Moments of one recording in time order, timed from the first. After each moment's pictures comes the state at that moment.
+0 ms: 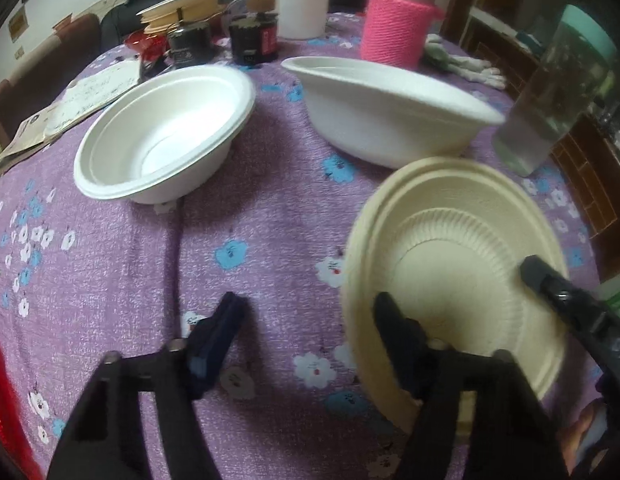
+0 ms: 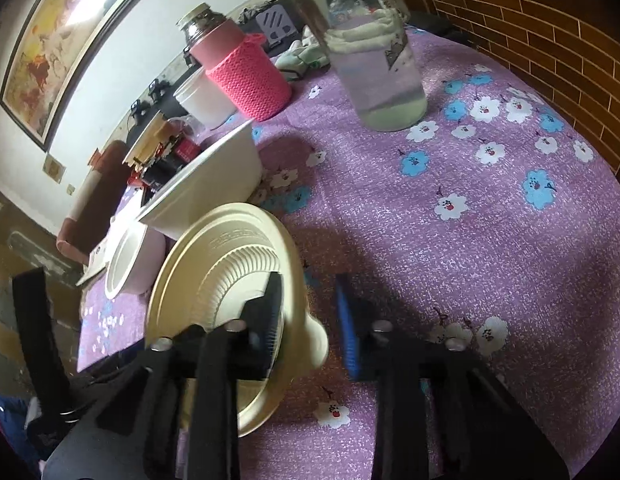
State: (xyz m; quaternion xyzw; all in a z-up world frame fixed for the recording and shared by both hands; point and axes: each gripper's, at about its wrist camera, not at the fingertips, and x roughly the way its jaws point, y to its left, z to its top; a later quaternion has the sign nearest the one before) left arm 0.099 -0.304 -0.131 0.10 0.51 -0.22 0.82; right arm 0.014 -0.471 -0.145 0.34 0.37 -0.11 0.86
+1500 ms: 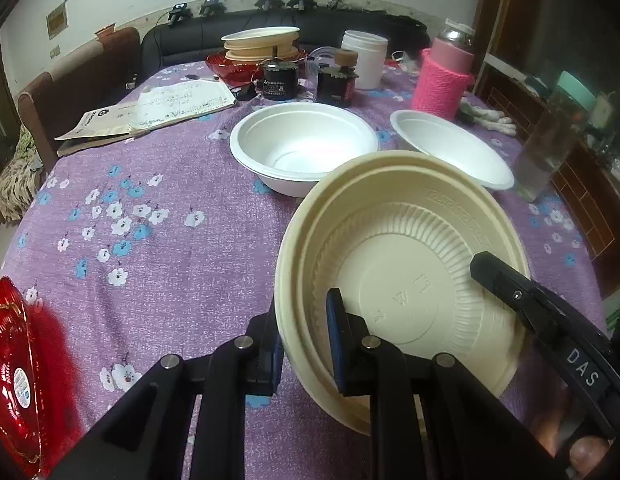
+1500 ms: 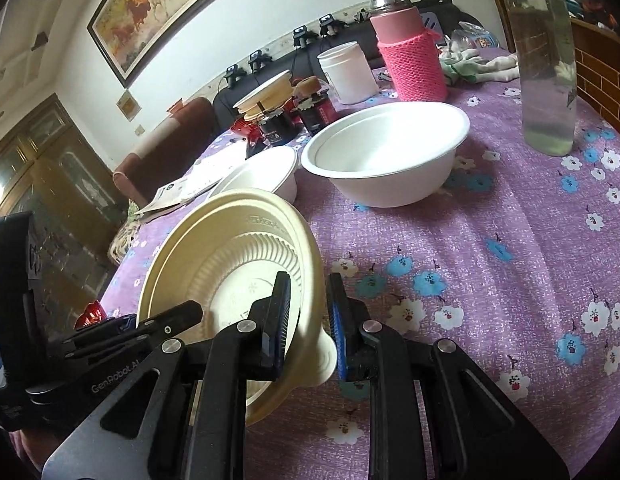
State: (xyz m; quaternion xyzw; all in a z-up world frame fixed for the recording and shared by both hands) left arm 0.076 -0.203 -0.094 0.07 0.45 -0.19 0.87; right arm 0.034 -0.351 -0.124 0.24 0.33 0.02 0.91
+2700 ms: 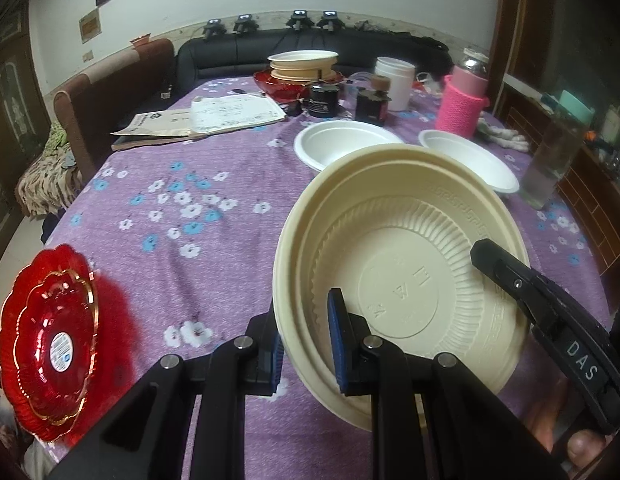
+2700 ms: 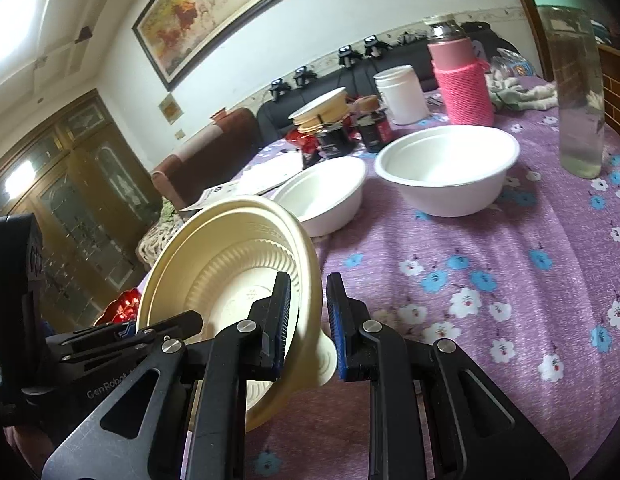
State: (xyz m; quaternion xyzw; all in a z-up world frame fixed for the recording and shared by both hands) left arm 0.040 -0.155 -0.073 0.06 0.42 -0.14 0.89; right arm 0.010 -0.311 -0.111 0.22 0.28 0.08 0.93
